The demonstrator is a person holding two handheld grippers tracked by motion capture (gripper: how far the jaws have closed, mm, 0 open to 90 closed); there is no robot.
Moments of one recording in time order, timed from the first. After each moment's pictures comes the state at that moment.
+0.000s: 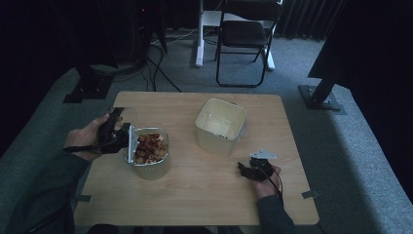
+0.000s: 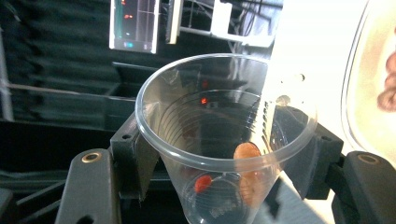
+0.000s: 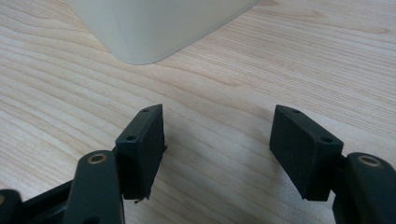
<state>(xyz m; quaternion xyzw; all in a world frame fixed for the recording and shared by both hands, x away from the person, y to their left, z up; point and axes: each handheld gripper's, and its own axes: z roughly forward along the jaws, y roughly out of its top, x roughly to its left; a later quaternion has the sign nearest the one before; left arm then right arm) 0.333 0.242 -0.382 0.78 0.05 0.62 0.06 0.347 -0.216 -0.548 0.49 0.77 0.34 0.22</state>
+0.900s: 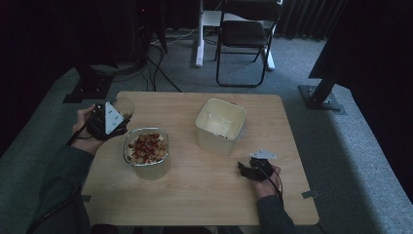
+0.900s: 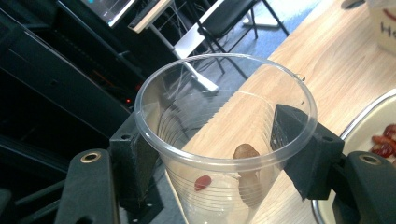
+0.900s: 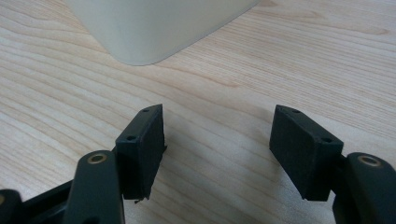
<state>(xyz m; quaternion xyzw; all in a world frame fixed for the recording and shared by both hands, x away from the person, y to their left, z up) 0.372 0.276 -0.370 0.78 0.25 0.49 0.29 0.347 -0.216 -0.549 0.49 0.77 0.35 0.22</state>
